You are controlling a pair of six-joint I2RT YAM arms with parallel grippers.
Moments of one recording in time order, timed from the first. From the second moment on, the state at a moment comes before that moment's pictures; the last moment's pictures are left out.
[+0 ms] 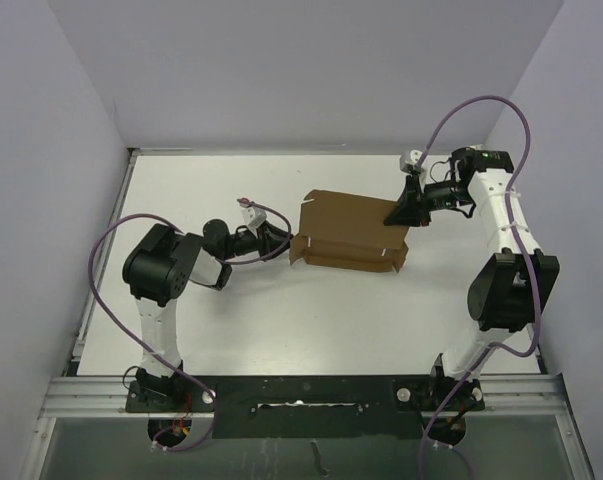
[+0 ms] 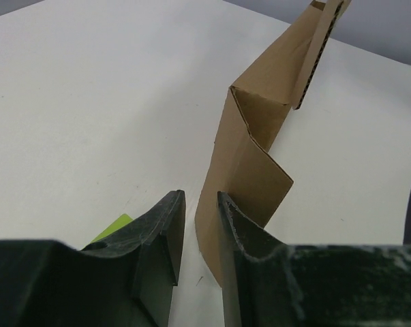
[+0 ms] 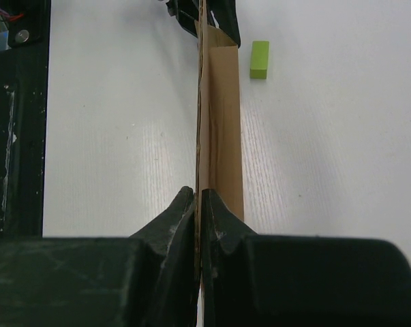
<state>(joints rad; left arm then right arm) -0.35 2.06 0.75 1.37 0.88 -0.27 -0.05 1.75 1.69 -1.45 -1.15 -1.34</state>
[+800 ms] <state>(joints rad) -0.45 2.06 0.75 1.38 0.78 -0.21 -0.06 1.78 1.71 -1.48 -1.17 -1.32</state>
